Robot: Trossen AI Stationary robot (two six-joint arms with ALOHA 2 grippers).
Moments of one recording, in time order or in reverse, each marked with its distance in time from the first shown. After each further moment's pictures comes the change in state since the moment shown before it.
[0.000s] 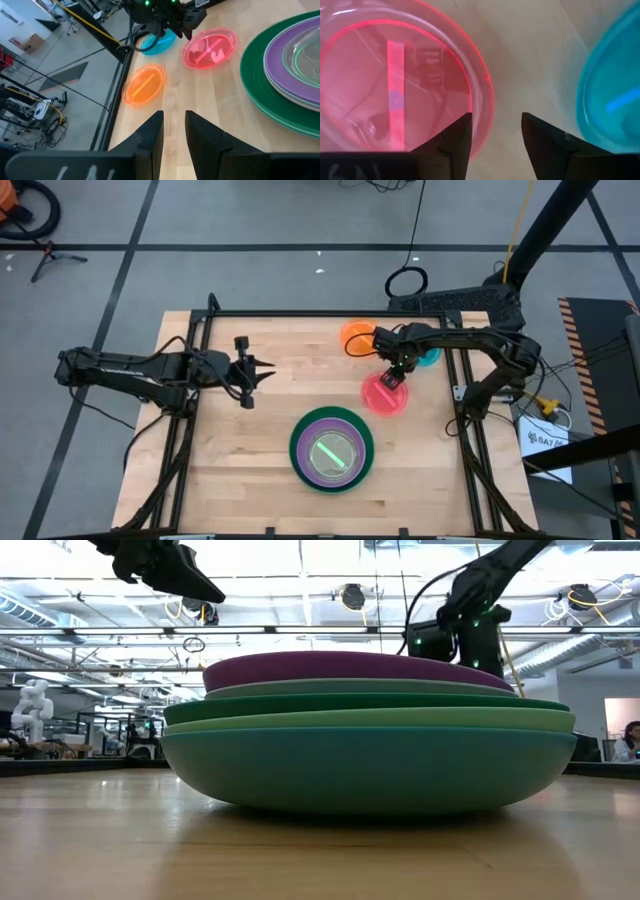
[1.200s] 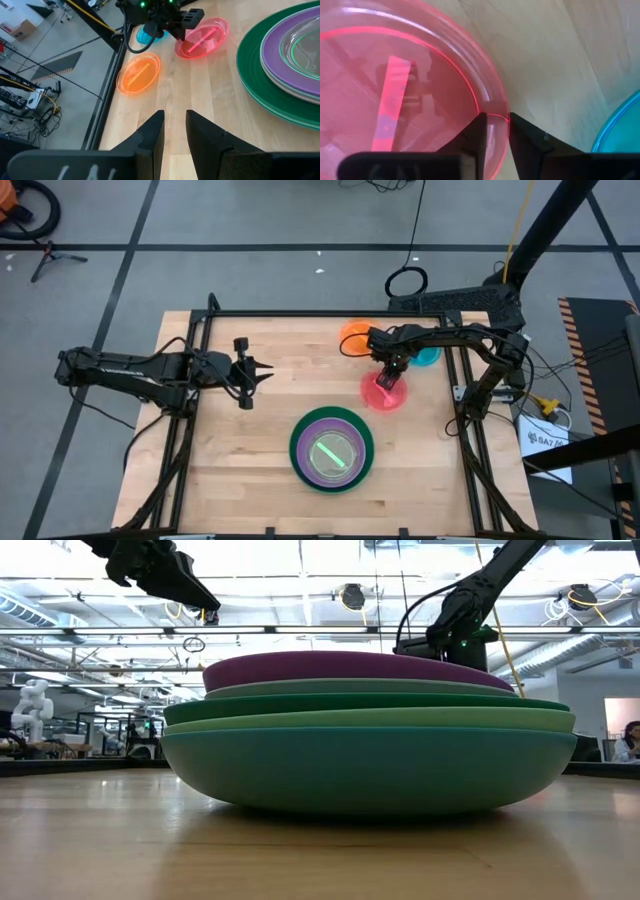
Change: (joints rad) left arm 0.000 0.000 0.000 -0.055 0.002 -0.053; right arm -0.018 0.110 0.000 0.141 -0.003 -0.145
